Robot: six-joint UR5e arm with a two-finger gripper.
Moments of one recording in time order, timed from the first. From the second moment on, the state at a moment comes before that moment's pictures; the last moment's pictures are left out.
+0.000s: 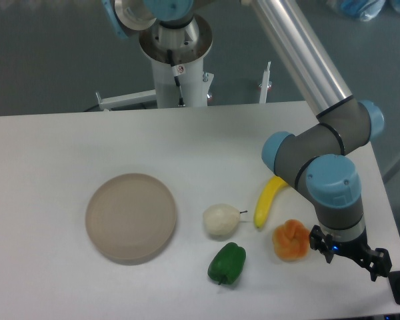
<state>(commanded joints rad) 2.37 -2.35 -1.13 -0.80 1.75 1.18</state>
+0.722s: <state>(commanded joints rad) 2.37 -2.31 -1.17 -0.81 1.75 1.18</state>
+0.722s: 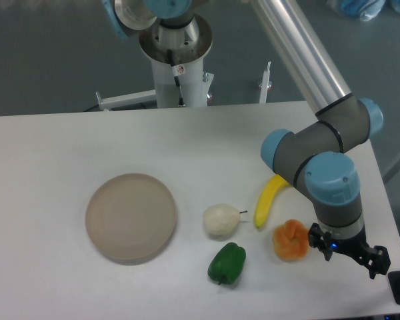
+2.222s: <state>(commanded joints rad) 2.54 -1.97 -1.79 -0.93 1.55 1.32</state>
